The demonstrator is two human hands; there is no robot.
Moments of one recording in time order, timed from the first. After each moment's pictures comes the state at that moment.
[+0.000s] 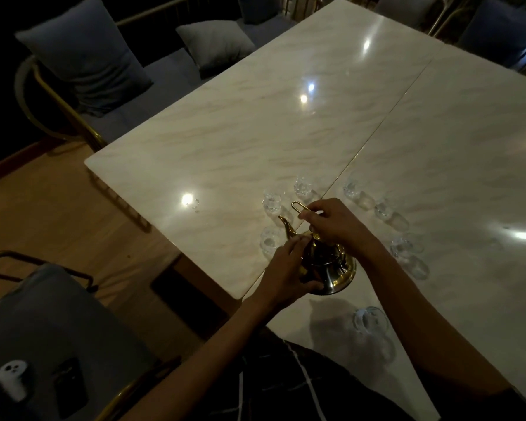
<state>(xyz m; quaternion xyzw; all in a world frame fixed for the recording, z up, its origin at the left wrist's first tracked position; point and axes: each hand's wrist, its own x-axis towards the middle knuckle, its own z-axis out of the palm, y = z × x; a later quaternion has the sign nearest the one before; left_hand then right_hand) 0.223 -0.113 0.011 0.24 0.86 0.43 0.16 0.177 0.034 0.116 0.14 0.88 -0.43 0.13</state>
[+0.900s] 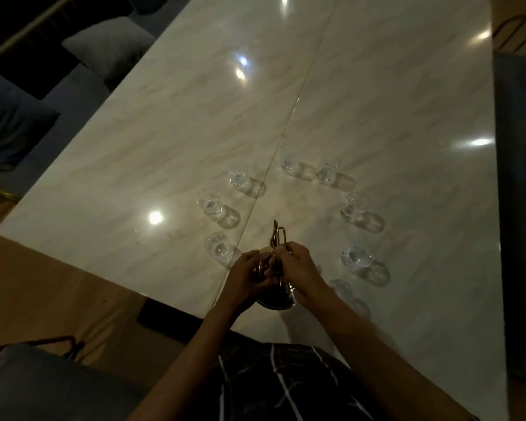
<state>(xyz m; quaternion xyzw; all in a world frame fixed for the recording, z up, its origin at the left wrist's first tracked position) 0.210 -0.063 -0.033 0.25 0.84 0.41 0.27 0.267 0.073 0.029 0.38 0.59 -0.72 0.04</state>
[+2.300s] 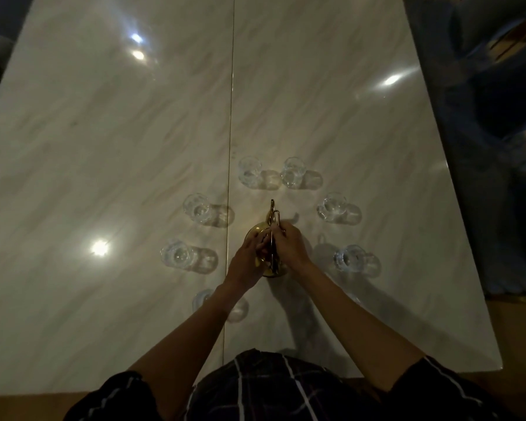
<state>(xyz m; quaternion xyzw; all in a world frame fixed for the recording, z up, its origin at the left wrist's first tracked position) 0.055 0.046 -0.115 0.41 0.79 0.28 0.36 0.130 0.152 -0.056 0.54 0.66 -0.52 -0.06</state>
